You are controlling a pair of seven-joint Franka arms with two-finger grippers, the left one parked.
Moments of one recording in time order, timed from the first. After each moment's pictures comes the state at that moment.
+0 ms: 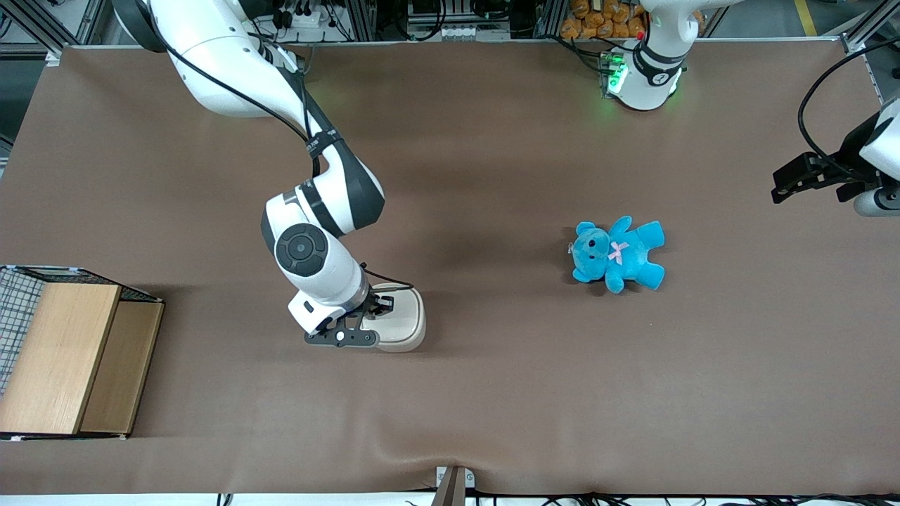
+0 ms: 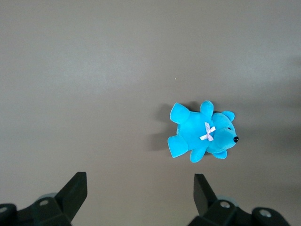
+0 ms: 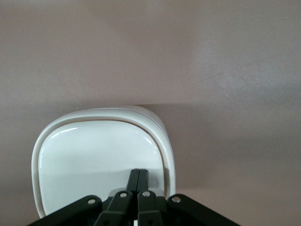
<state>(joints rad) 0.48 0.73 0.00 -1.29 0.05 2.09 0.50</state>
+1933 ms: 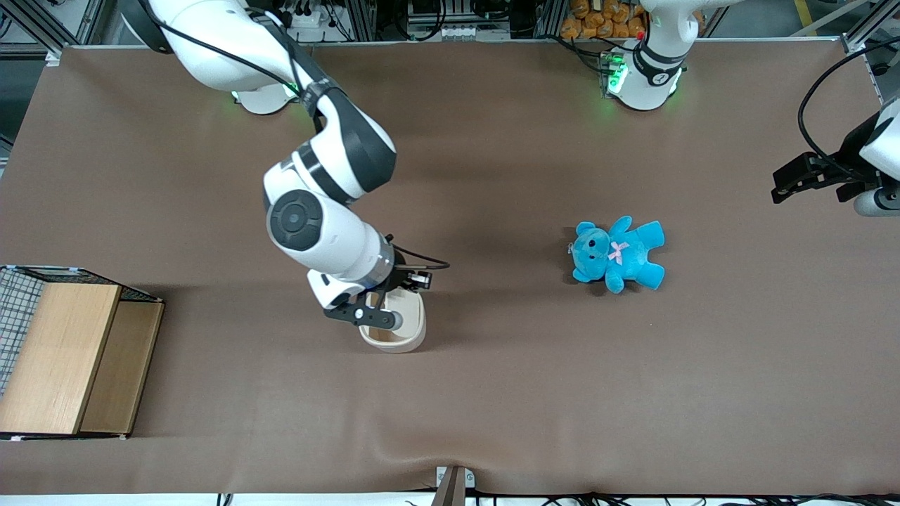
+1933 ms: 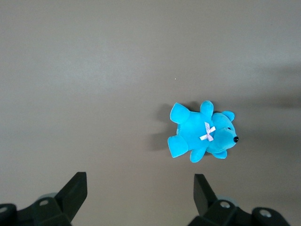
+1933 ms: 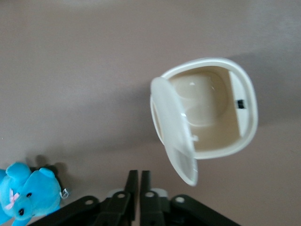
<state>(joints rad) 0.44 0.71 0.12 -1.08 0.21 1.87 0.71</state>
